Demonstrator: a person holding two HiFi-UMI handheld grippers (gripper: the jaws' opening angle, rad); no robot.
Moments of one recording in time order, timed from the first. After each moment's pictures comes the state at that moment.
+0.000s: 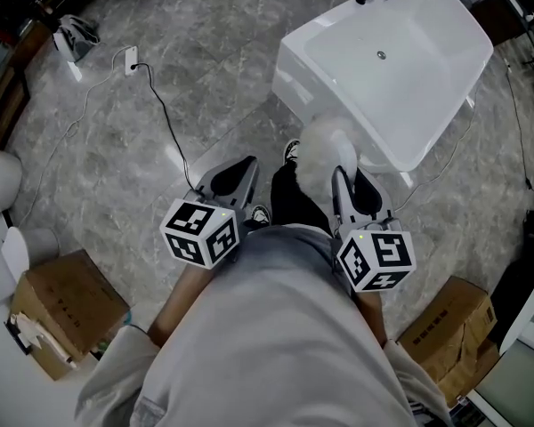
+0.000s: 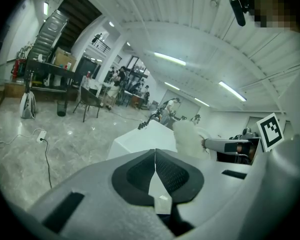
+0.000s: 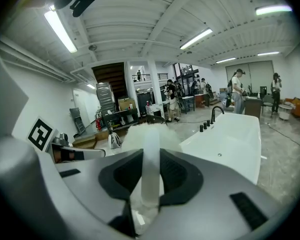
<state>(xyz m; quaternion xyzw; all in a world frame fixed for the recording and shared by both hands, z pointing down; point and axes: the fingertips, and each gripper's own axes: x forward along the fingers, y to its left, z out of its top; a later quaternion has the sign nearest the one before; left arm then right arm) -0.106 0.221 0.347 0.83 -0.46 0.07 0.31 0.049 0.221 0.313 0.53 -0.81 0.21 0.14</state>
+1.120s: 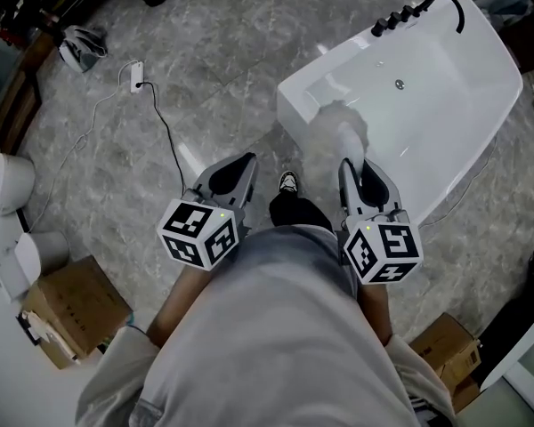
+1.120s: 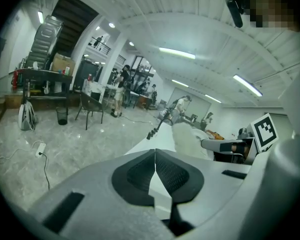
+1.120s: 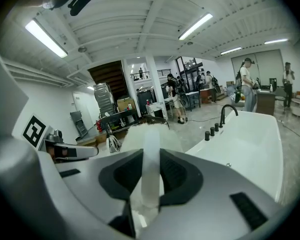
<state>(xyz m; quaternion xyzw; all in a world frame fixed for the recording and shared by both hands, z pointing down) -0.050 -0.040 0.347 0.81 -0.50 0.10 0.30 0.116 -0.062 0.335 0.49 -0.83 0.23 0.13</state>
